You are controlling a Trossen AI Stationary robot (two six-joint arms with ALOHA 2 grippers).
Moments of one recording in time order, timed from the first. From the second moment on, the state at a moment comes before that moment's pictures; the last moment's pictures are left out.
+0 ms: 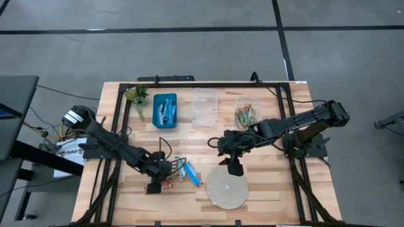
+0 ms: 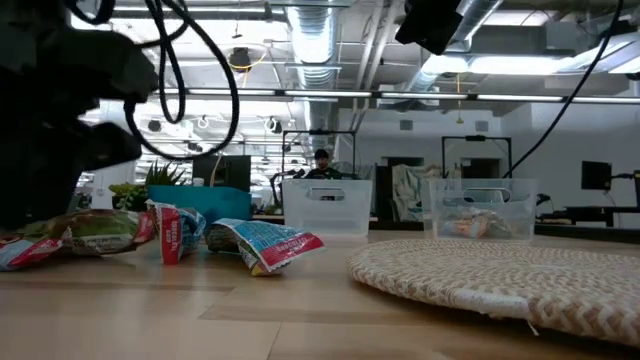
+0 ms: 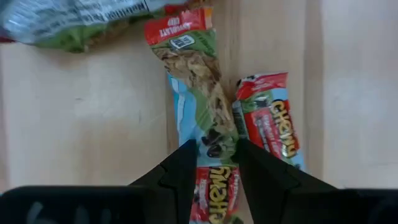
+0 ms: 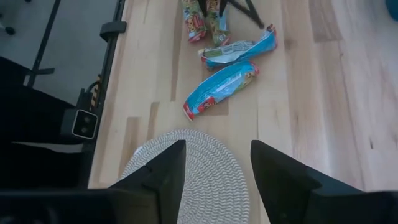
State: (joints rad) left arm -0.53 1.52 0.75 -0.42 0.00 -0.53; right arm 0.25 1.51 1.26 -0.62 -0.10 0.26
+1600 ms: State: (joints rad) left arm 0.06 1.38 0.99 -0.21 -0.27 -0.58; right arm 0.15 1.41 1.26 -0.57 0.40 0.36
